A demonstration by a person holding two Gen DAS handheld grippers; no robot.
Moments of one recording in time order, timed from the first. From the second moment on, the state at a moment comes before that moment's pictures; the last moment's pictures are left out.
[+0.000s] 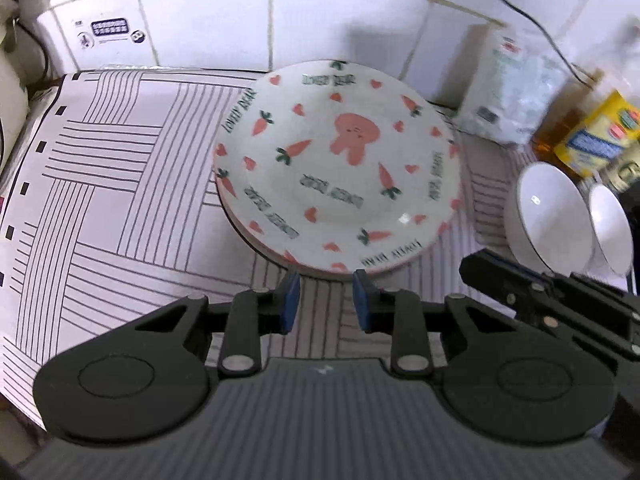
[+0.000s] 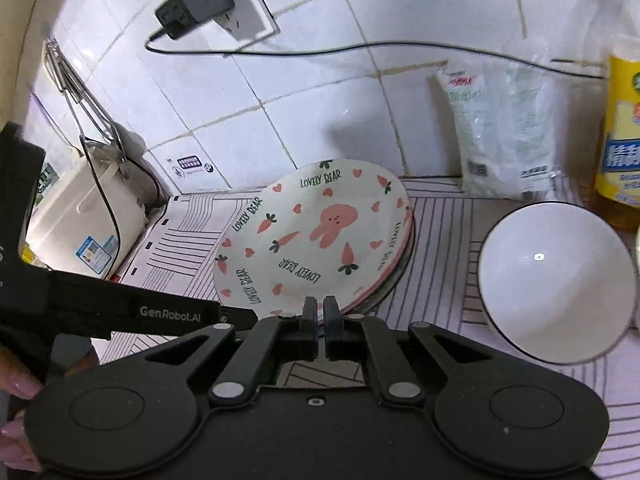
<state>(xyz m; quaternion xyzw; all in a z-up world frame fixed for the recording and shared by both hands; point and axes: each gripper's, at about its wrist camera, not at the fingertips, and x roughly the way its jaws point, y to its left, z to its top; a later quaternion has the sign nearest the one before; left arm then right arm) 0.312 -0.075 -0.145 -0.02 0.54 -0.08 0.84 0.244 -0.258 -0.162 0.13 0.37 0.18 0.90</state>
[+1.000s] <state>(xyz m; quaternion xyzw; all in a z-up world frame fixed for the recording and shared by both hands) 0.156 -0.191 -0.061 0.11 0.49 -0.22 0.84 0.023 -0.348 -0.111 0.05 0.28 -0.02 0.96</state>
